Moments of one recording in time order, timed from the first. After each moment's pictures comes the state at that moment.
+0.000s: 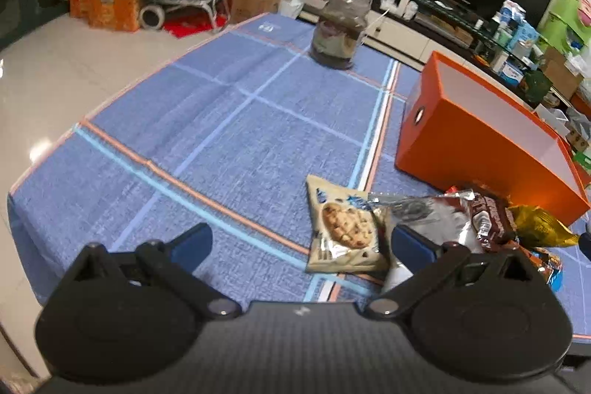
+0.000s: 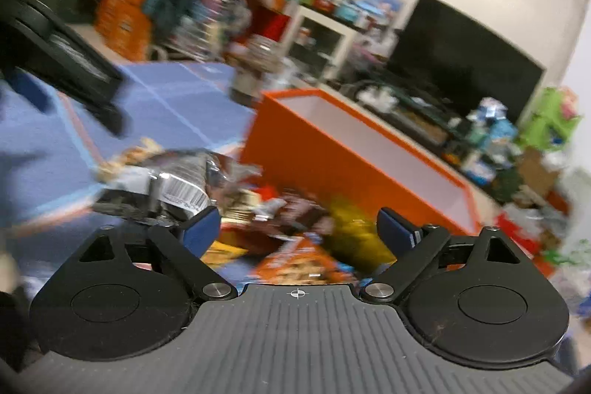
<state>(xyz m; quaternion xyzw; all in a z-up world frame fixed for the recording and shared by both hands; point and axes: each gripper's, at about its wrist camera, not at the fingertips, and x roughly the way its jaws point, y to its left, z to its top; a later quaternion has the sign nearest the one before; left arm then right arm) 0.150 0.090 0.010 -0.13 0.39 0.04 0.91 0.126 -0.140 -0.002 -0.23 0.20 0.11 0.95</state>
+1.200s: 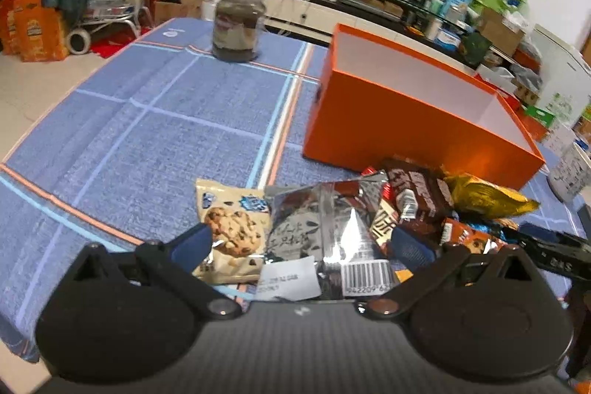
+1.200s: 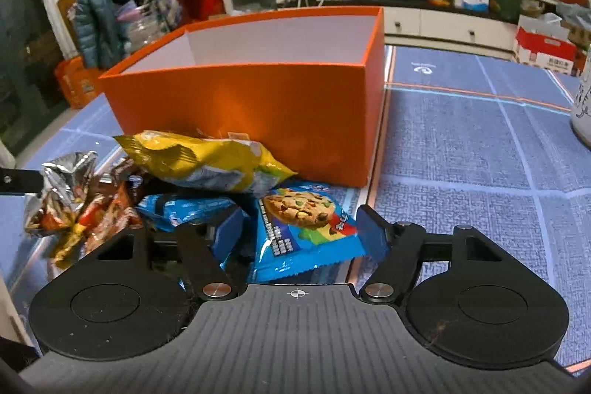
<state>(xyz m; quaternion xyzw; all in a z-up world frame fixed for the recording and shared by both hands) 0.178 0.034 0.006 -0.09 0.39 -0.08 0.91 0.198 -0.347 -0.043 0.04 0.35 0.10 0.93</state>
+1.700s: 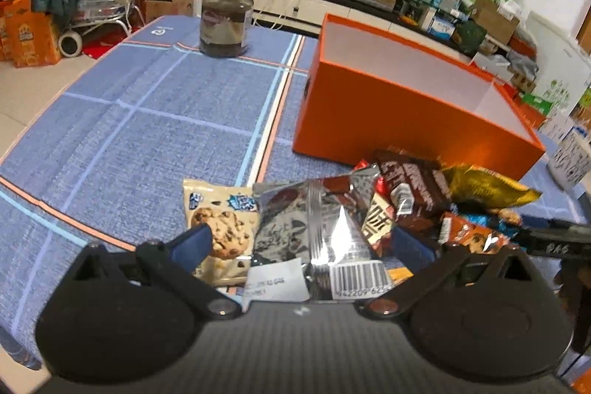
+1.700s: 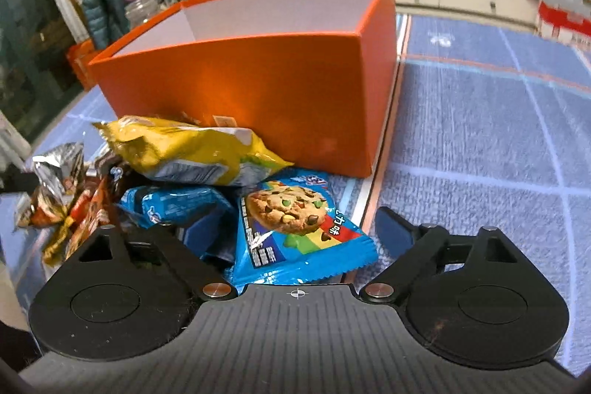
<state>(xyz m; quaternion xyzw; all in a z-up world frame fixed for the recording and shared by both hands) 0.185 0.022 0.001 -0.07 0.40 -0.08 0.91 0.230 -0.357 -0.059 0.06 0.39 0.13 0.91</state>
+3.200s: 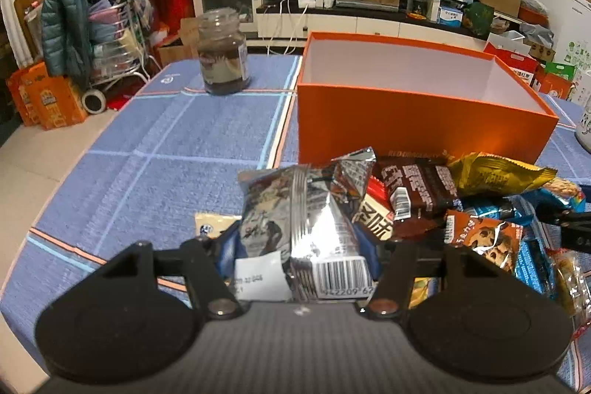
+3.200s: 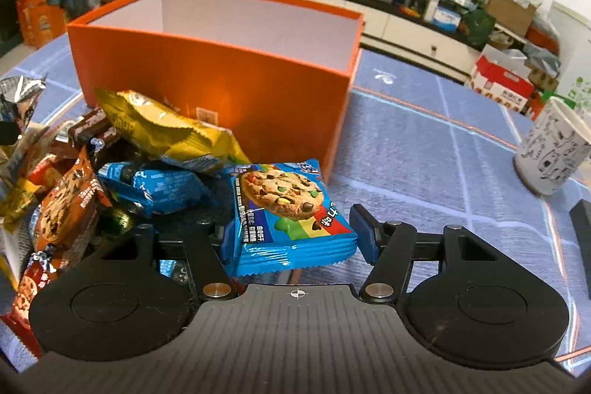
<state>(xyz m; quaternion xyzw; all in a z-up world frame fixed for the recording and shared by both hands) 0.175 -0.015 0.014 0.03 0.36 -0.04 0.93 0.187 -0.306 -0.018 -0.08 0.37 0.01 0.92</state>
